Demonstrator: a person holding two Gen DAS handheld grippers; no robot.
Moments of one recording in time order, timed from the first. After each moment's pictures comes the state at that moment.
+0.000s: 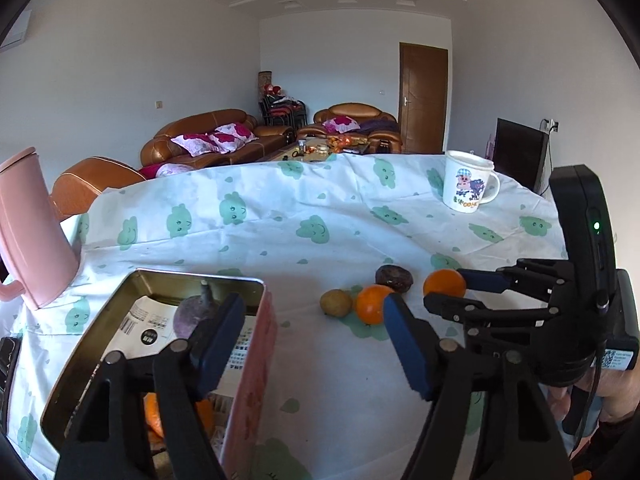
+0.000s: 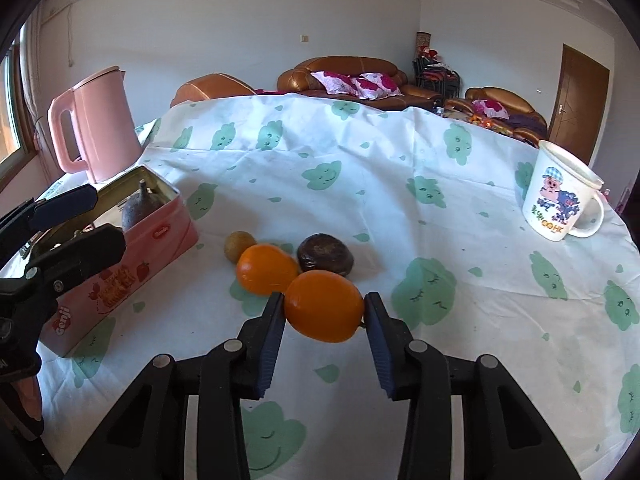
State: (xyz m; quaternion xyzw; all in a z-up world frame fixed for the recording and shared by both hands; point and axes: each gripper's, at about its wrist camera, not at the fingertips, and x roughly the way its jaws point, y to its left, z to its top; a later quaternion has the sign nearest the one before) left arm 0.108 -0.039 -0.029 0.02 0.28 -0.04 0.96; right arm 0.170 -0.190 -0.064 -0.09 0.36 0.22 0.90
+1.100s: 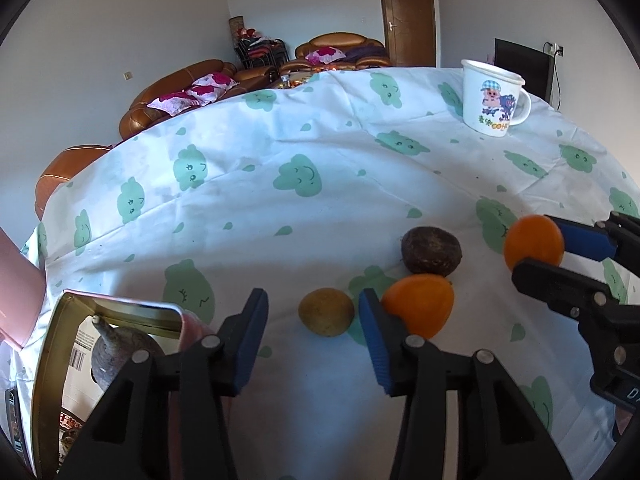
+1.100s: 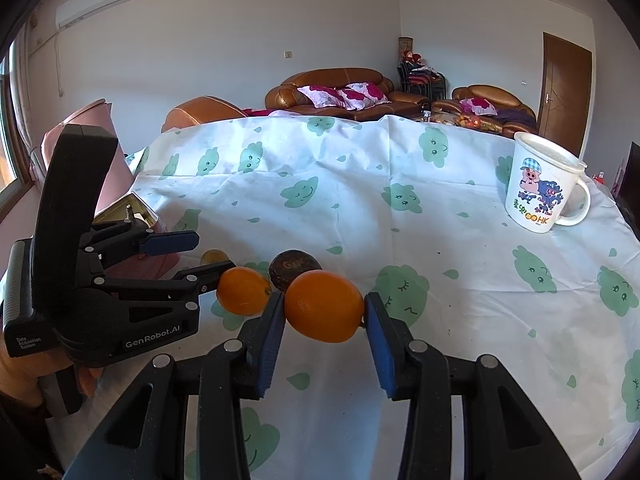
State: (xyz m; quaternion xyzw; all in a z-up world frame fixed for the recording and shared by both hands) left arm 0.190 -0.059 -0.074 0.09 0.40 -0.04 0.91; right arm 0.172 -0.206 -0.058 -0.06 0.34 0.23 0.91
